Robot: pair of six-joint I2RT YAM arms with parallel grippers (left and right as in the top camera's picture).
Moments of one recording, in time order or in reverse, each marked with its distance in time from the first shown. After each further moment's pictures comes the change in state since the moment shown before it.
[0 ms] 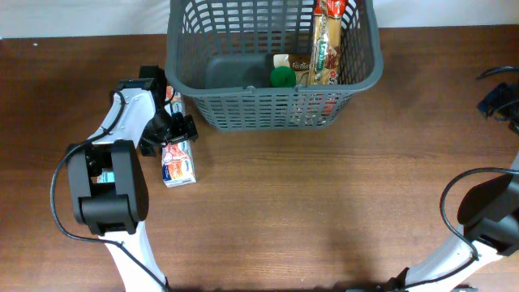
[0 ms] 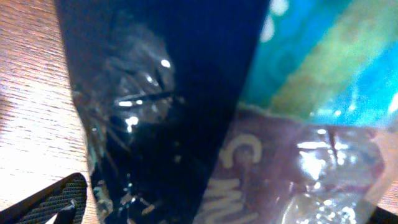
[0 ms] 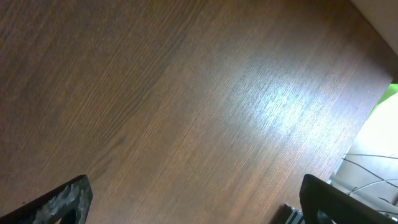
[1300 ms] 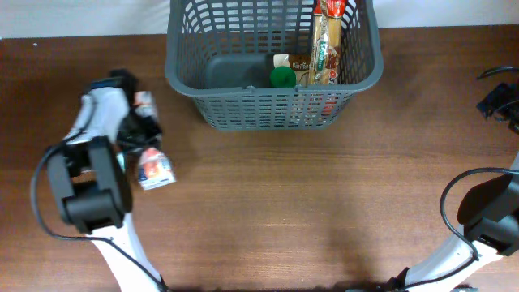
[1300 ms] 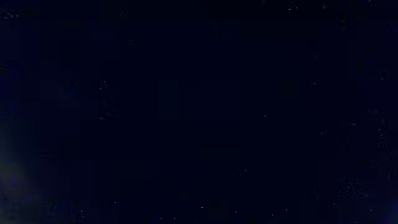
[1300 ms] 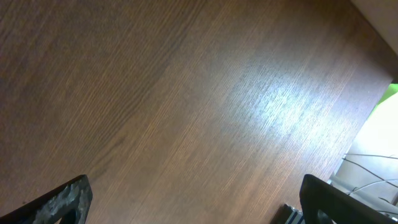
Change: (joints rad) left arm 0.212 0.054 0.092 -0.151 -0.010 -0.121; right arm 0.000 0.000 0.000 0.000 0.000 0.000
